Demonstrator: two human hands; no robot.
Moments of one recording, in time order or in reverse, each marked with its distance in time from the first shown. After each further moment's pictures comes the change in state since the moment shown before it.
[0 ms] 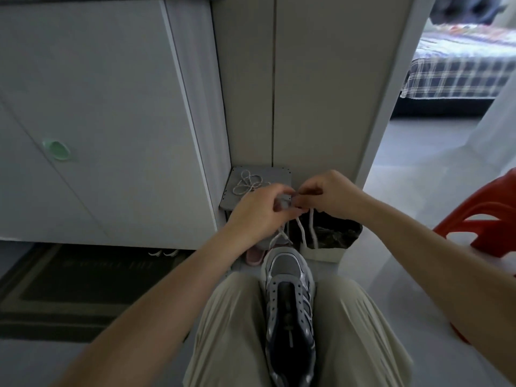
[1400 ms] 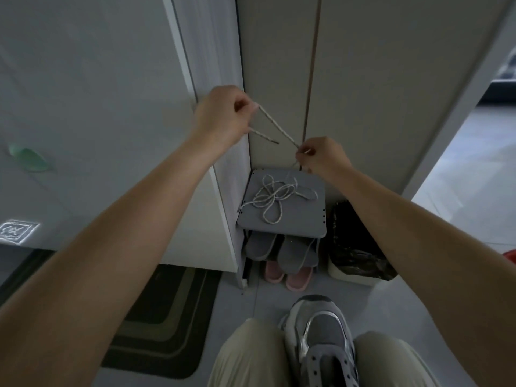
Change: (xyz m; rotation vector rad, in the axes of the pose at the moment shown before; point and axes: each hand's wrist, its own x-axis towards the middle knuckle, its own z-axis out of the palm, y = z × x) left_hand 0.180 -0.111 -0.106 -0.025 0.391 -0.111; right_hand 0.239 0.062 0.040 -0.001 0.218 0.199
